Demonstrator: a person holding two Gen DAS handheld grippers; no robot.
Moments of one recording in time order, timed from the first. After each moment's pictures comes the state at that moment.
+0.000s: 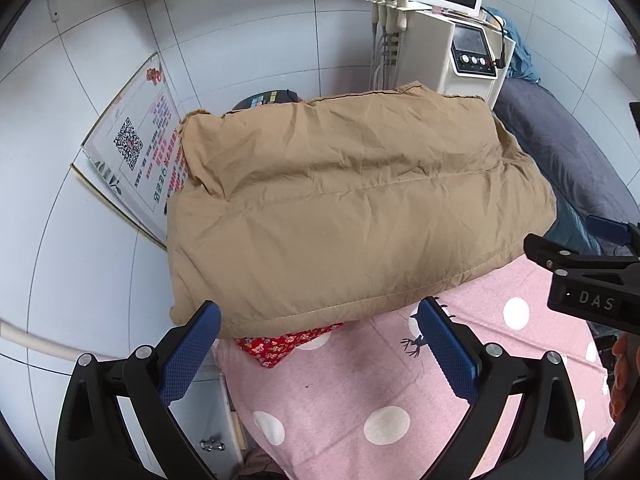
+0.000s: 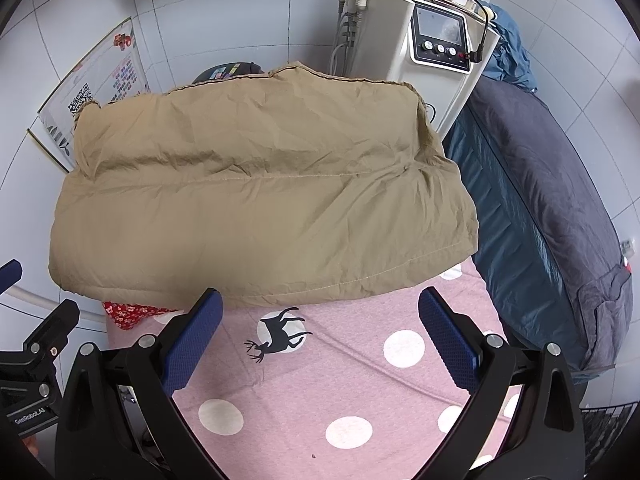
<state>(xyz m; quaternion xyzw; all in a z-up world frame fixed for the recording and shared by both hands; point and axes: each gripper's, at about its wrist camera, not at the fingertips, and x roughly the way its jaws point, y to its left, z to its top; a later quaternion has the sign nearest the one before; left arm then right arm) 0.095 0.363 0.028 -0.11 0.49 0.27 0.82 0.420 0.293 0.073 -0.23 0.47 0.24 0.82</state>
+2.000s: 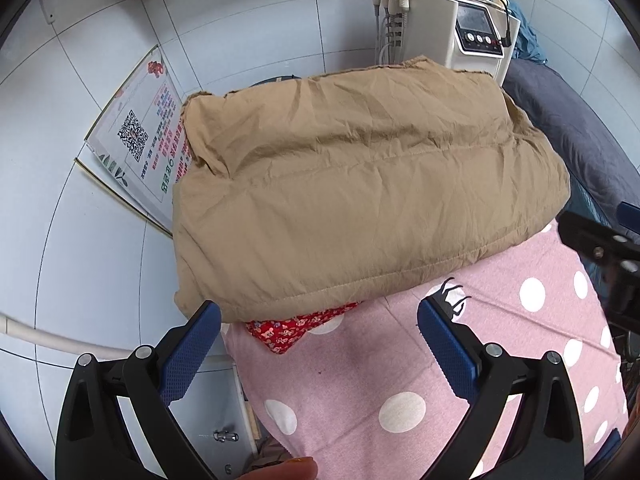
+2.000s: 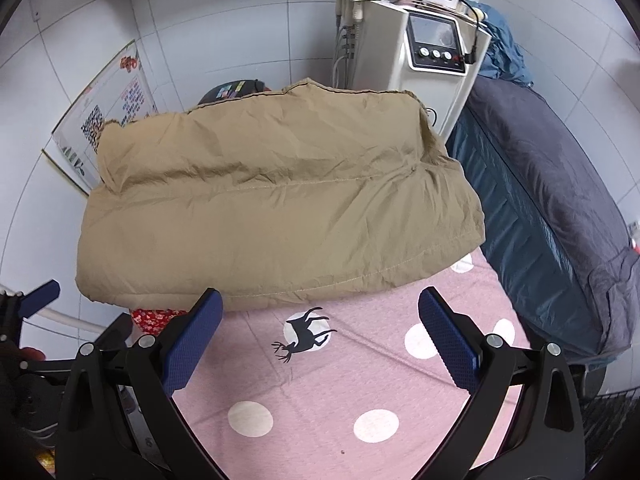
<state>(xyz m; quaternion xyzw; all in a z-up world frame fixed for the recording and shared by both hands) 0.090 0.358 0.010 -0.09 0.52 0.28 0.80 0.389 0.287 0.091 -0.18 0.46 0.24 0.83</state>
